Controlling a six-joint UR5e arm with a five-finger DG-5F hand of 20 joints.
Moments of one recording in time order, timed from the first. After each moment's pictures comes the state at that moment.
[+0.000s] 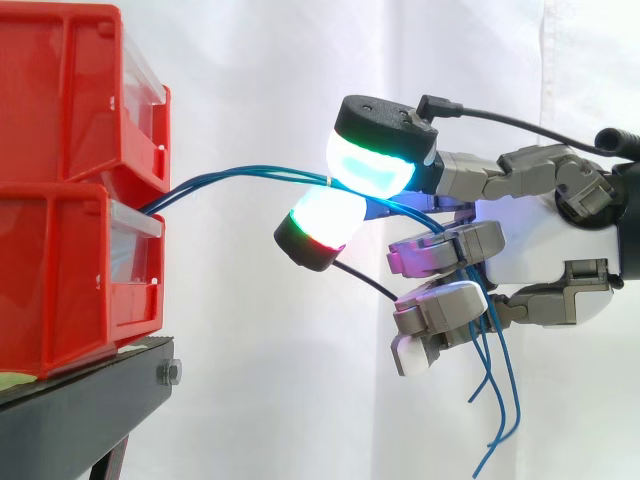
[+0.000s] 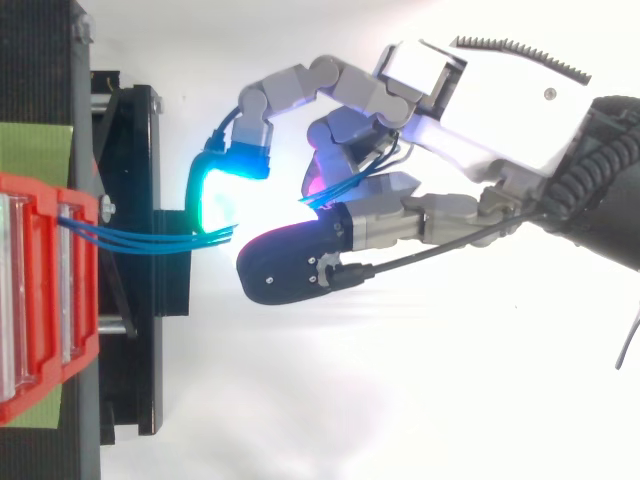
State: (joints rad) arm 0.23 -2.24 -1.20 -2.85 -1.00 -0.22
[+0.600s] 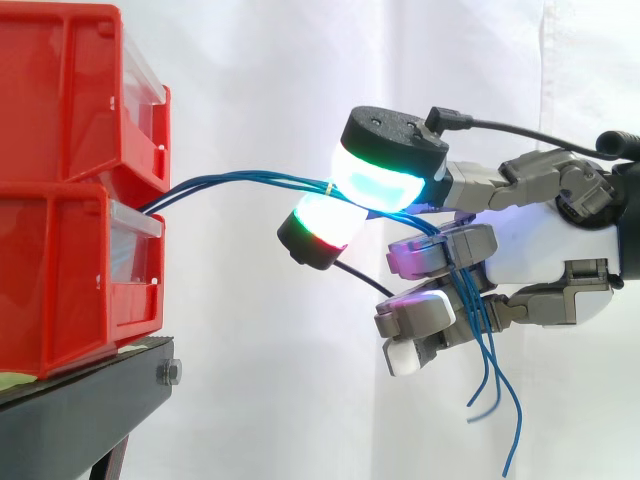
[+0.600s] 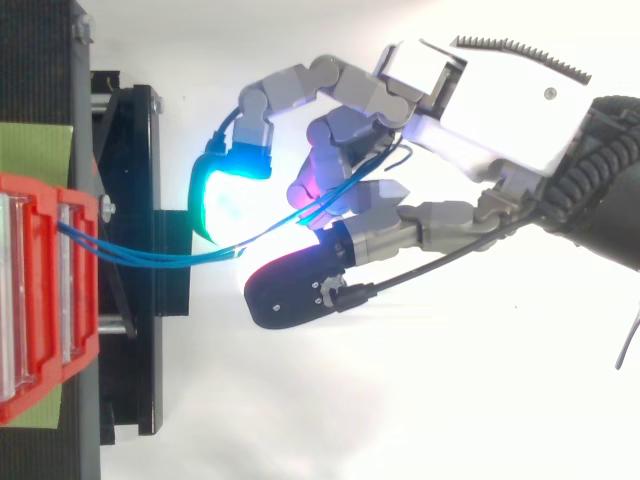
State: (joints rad) arm 0.23 -2.24 -1.20 -2.85 -1.00 -0.21
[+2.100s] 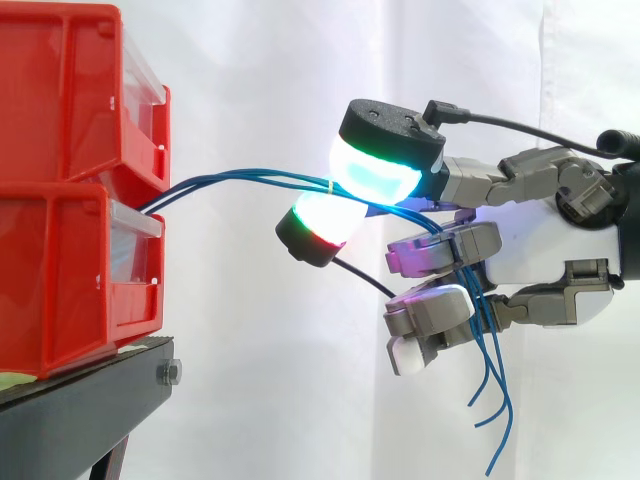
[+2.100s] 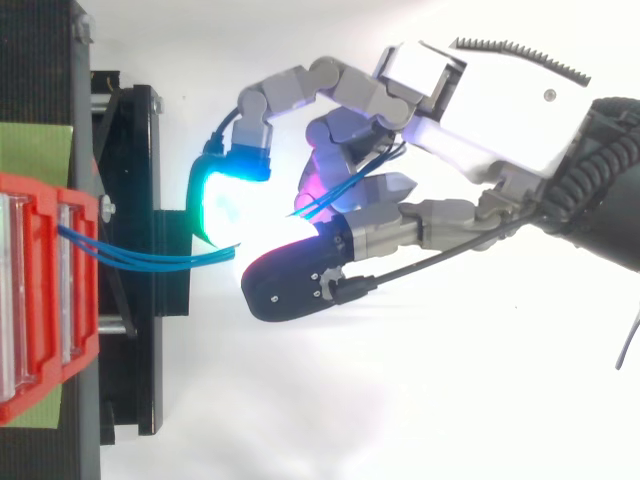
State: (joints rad) arm 0.23 -2.24 -1.20 -2.85 -1.00 -0.21
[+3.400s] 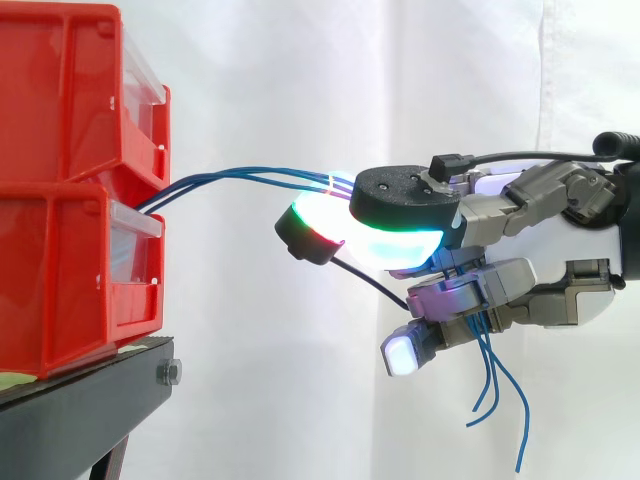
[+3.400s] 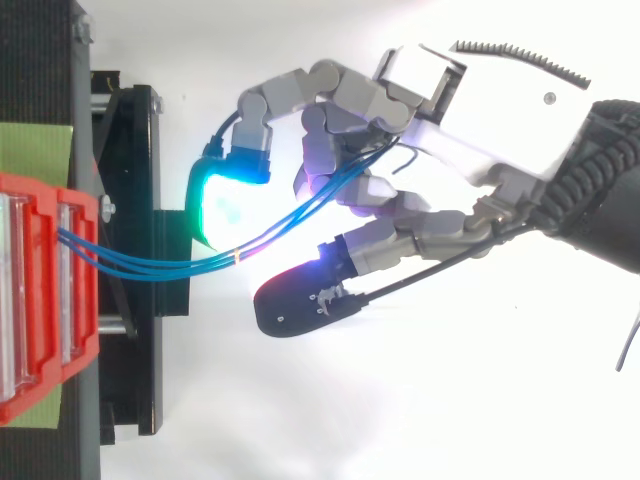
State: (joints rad) arm 0.23 -2.24 -1.20 -2.85 -1.00 -0.21
